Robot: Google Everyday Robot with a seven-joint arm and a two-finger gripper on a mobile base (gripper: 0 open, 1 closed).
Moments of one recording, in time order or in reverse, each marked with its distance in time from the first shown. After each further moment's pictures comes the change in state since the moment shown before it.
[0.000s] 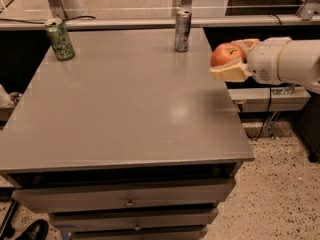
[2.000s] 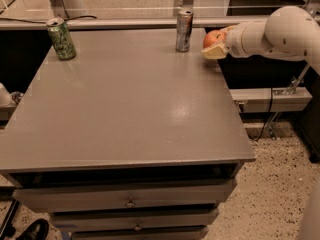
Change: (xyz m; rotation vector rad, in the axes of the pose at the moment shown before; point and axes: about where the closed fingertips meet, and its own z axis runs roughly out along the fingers) arm 0.047 -0.116 0.131 0.103 0.137 -0.009
